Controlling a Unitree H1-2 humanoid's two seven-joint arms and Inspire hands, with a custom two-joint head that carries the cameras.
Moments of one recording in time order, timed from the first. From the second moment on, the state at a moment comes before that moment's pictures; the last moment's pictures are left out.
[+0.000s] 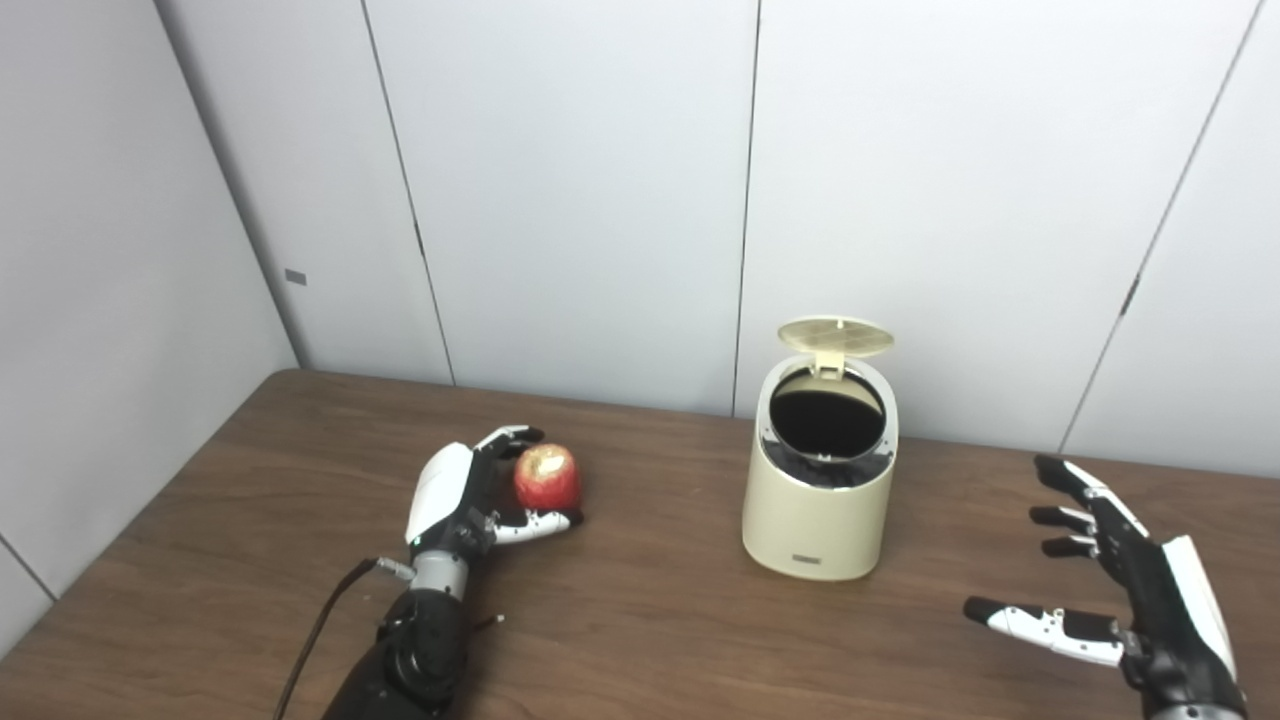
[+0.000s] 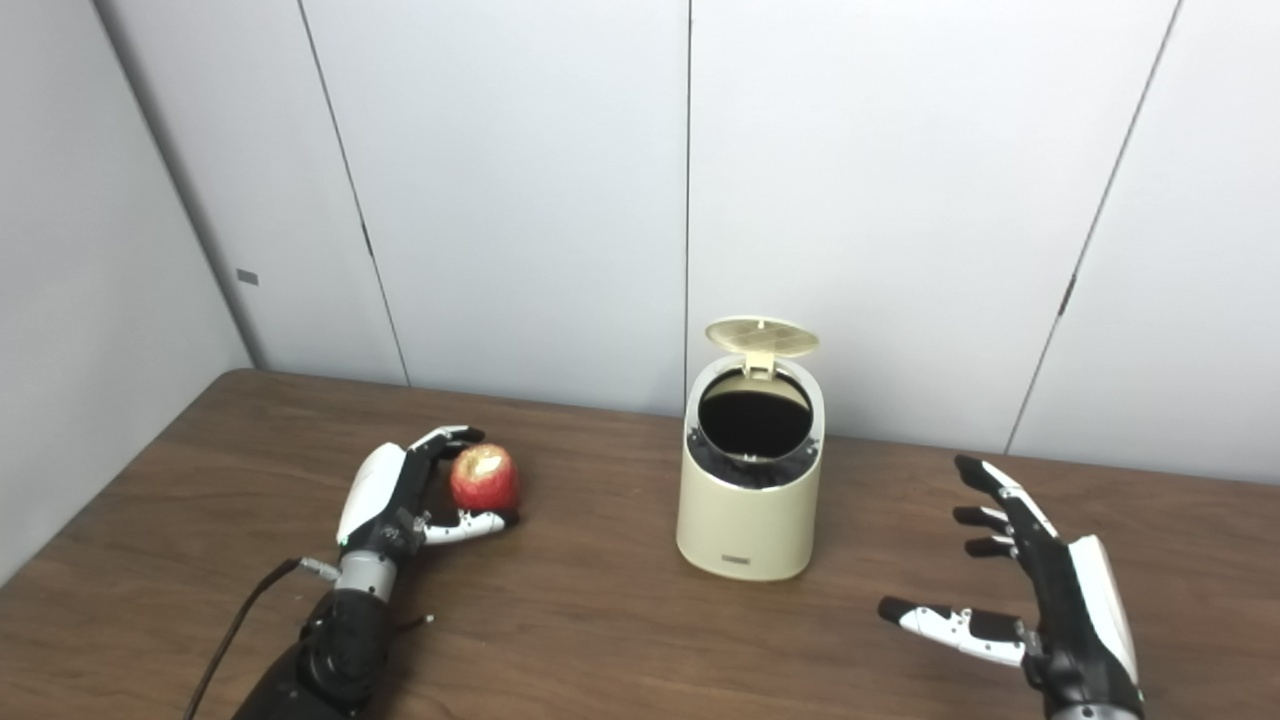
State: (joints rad) left arm -0.37 0.30 -0.03 0.46 0.47 -0.06 0.30; right arm -0.18 -0.18 0.02 -0.18 -0.38 0.11 -0.03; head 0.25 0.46
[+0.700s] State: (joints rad) left arm -0.37 0.33 -0.09 0.46 0.52 -0.05 0.32; right arm -0.18 -0.18 0.02 -0.20 -0.38 0.12 -0.03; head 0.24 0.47
